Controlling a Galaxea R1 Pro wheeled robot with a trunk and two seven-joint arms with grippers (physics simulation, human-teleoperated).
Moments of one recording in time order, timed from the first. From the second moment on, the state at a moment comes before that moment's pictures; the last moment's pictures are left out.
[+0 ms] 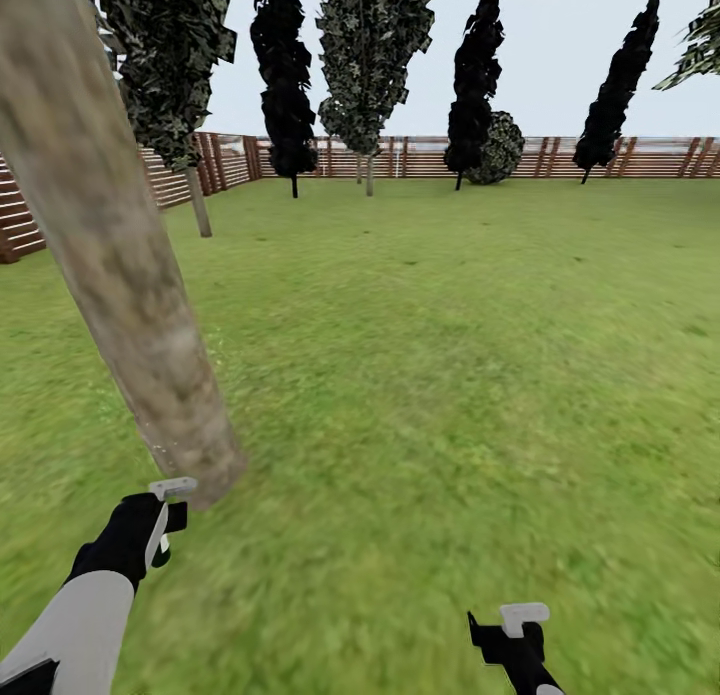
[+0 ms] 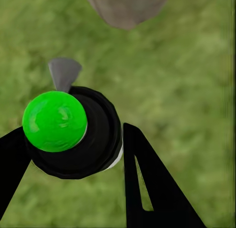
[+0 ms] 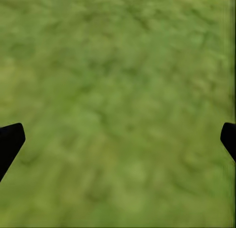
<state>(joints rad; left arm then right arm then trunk) -0.73 0.09 0.46 -0.64 -0.32 0.61 0.05 -0.51 -0.04 0.23 -0.04 -0.17 -0.48 -0.06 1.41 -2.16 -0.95</state>
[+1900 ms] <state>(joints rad) -0.91 0.21 0.13 -0.66 -0.31 0.73 -0.25 -0.51 -0.05 0.23 -0.04 -0.17 -0.48 -0.06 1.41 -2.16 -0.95</state>
